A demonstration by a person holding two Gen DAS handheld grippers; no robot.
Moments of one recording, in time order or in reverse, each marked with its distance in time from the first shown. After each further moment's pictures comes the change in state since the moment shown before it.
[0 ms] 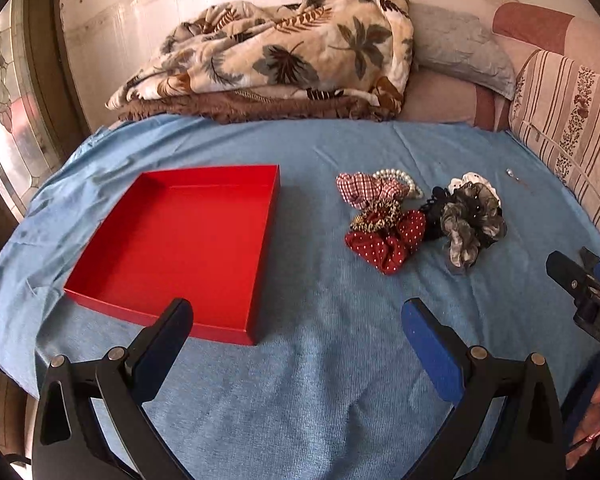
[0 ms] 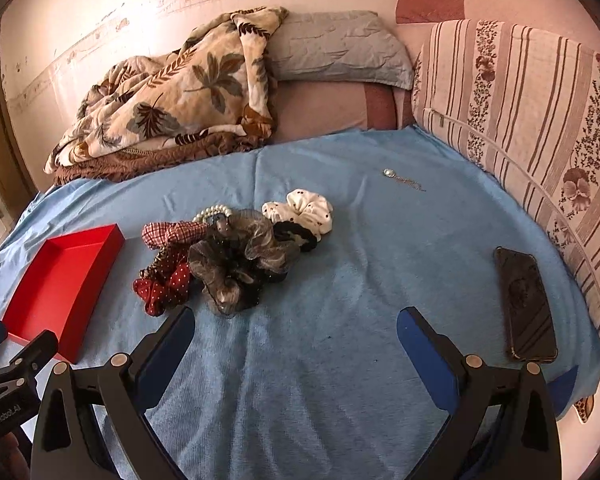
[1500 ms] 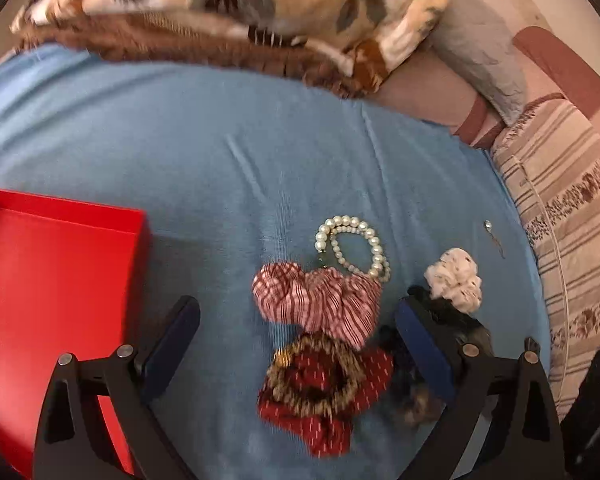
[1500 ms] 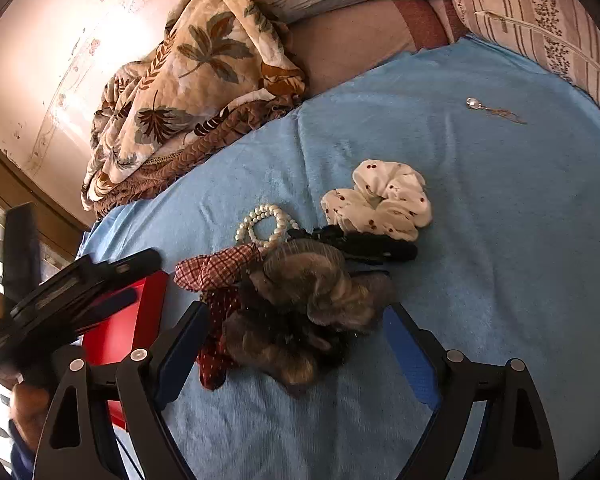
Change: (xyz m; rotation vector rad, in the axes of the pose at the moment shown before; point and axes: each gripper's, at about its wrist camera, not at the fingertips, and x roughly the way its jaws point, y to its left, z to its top) left arm 0.180 -0.019 0.137 -0.160 0.300 -0.365; right arm 0.112 -0.001 0.055 0.244 0.208 0.321
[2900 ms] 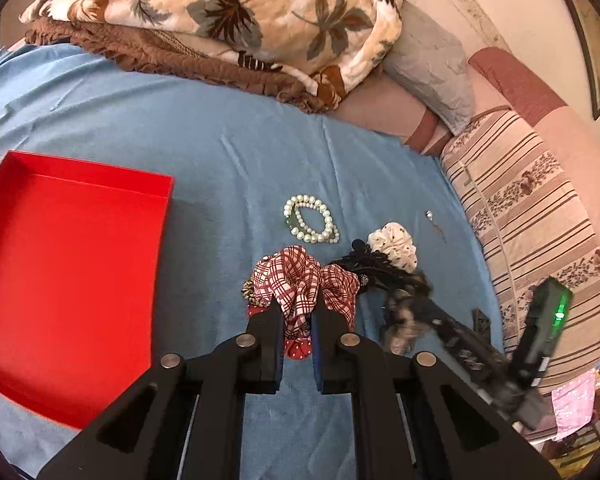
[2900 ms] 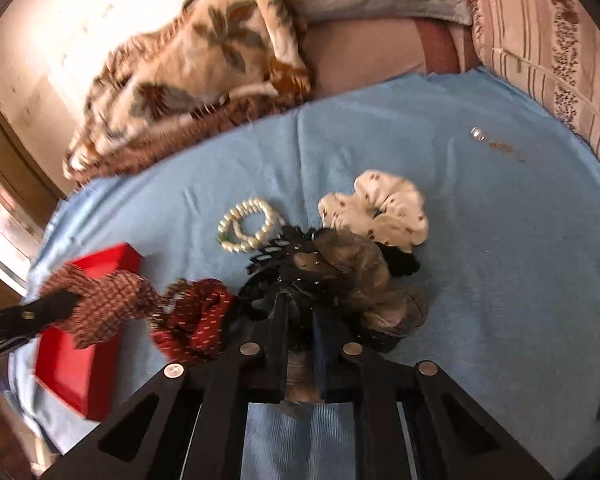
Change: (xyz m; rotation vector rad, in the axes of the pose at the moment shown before) left arm -0.107 0.013 -0.056 0.005 -0.080 -0.140; right arm -0.012 0.009 -0.008 -0.130 -0.030 -0.065
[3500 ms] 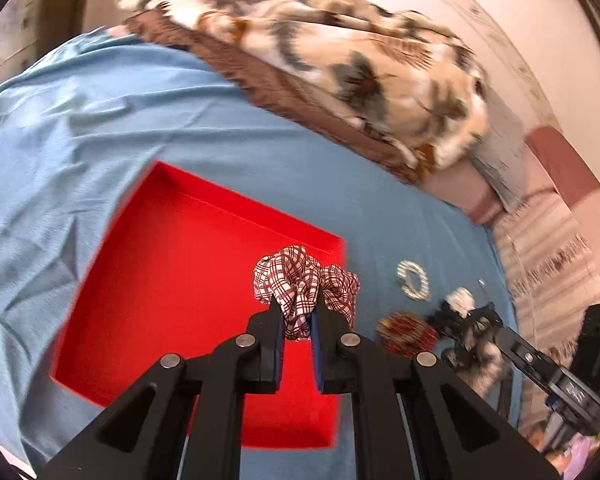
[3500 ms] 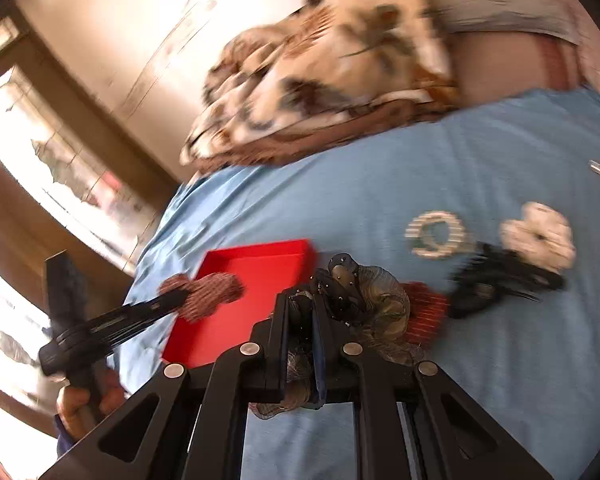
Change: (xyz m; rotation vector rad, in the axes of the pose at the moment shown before) left arm -0.074 0.147 0.019 -0.188 -0.130 0.137; right arm -0.014 0.148 0.012 -0.132 0.100 0.377
